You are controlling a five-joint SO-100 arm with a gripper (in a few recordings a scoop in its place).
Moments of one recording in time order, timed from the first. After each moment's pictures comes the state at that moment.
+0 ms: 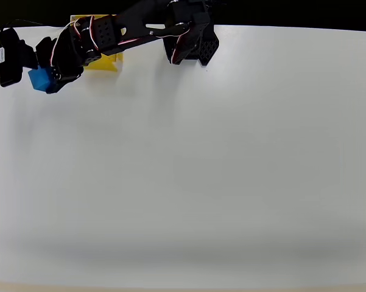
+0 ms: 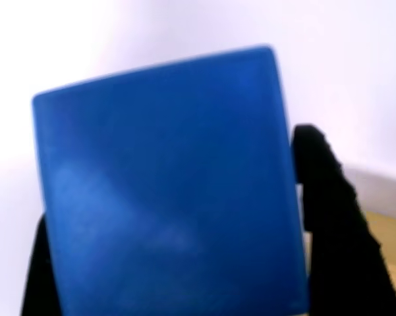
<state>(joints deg) 77.3 106.7 117.0 36.7 -93.9</state>
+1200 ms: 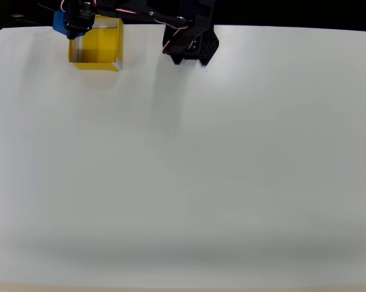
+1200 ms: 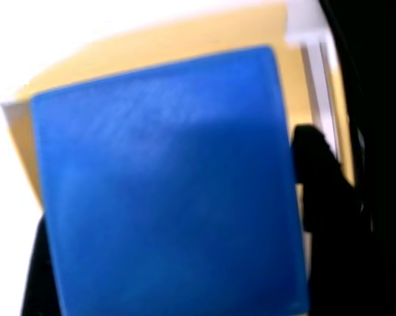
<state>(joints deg) 96.7 112.9 116.1 59.8 -94.8</state>
